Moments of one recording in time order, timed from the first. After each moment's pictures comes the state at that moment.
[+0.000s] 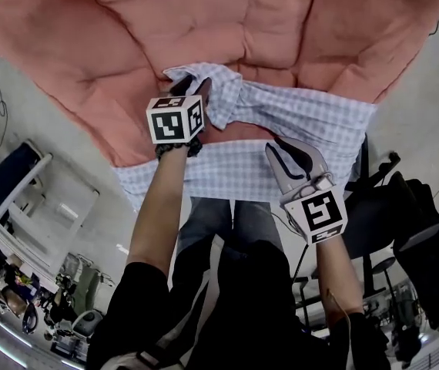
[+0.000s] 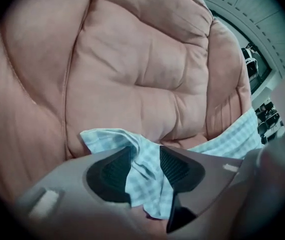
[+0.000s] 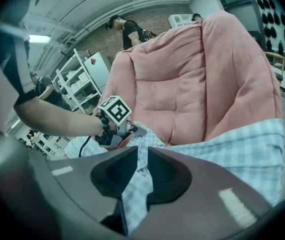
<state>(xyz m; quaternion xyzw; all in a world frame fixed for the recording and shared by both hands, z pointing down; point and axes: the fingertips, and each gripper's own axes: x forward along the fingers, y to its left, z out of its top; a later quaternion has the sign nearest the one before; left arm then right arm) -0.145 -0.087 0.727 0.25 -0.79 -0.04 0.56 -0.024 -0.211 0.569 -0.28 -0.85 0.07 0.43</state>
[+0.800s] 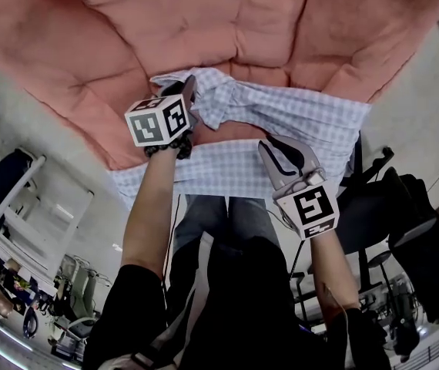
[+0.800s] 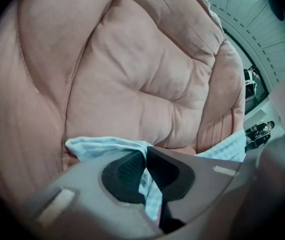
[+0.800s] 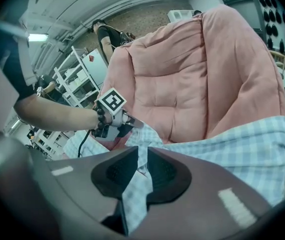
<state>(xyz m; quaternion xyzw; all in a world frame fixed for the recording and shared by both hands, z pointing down) -0.152 -0.093 0.719 0.25 -0.78 -0.13 0.56 -0.024 -0.213 0.581 -0.28 -0.84 0.07 0.45</state>
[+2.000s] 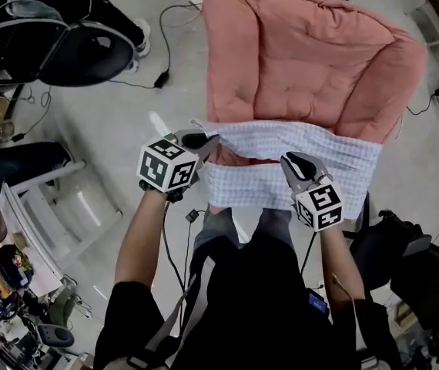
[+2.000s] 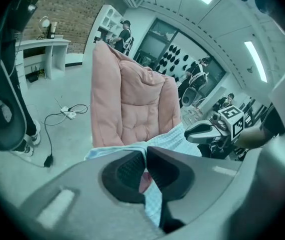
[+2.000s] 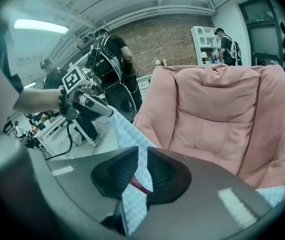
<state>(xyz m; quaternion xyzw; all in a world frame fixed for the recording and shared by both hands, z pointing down) -0.130 0.128 0.414 0.43 -0.76 -0.05 0.48 -0.068 -0.026 0.420 -0.32 -0.86 0.02 0.39</state>
